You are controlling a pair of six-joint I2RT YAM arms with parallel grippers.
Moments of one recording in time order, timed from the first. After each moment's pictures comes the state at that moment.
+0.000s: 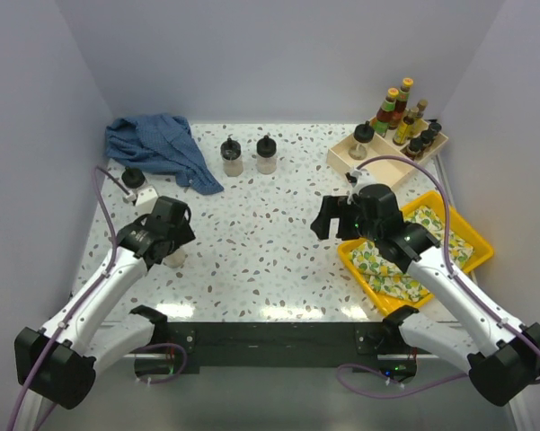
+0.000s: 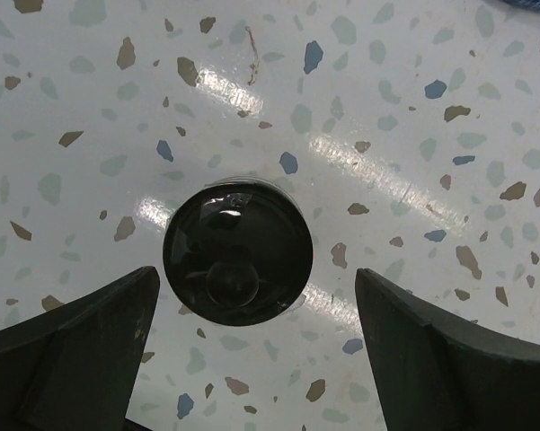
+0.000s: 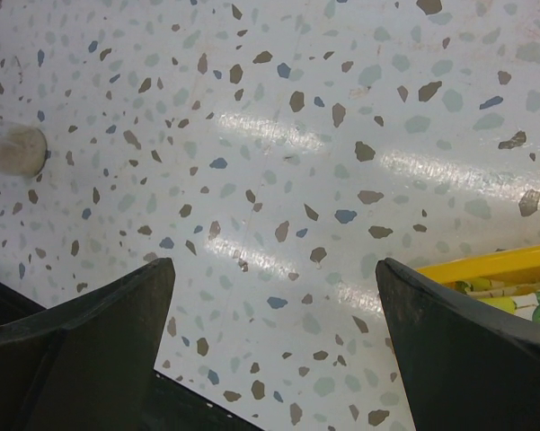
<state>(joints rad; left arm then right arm) -0.38 0.97 0.79 -0.85 -0.54 -0.78 0.53 0.98 0.86 -0.51 -0.03 0.44</state>
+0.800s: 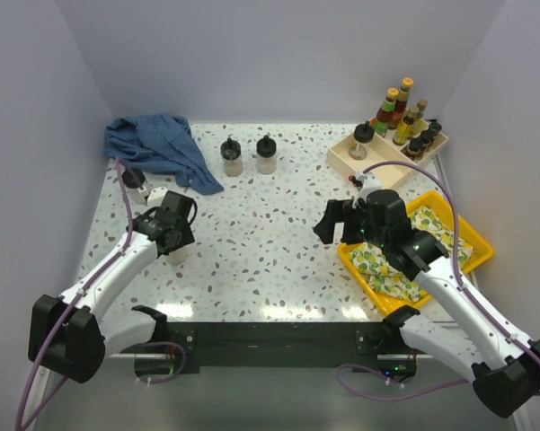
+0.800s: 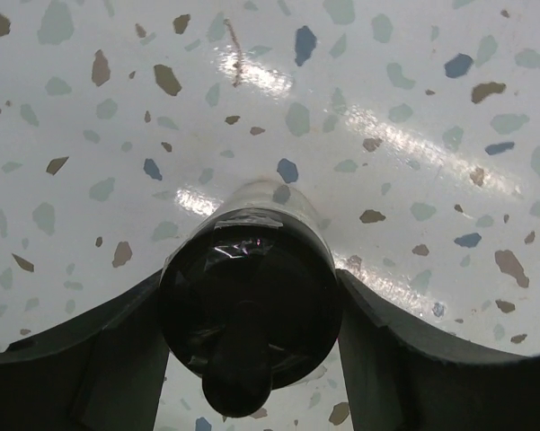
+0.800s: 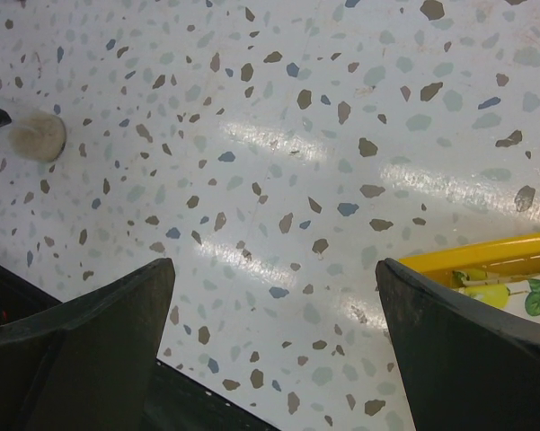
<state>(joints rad) -0.35 1.14 0.77 -0.76 -0.50 -0.67 0.53 0.89 0.84 -0.53 -0.04 0.43</state>
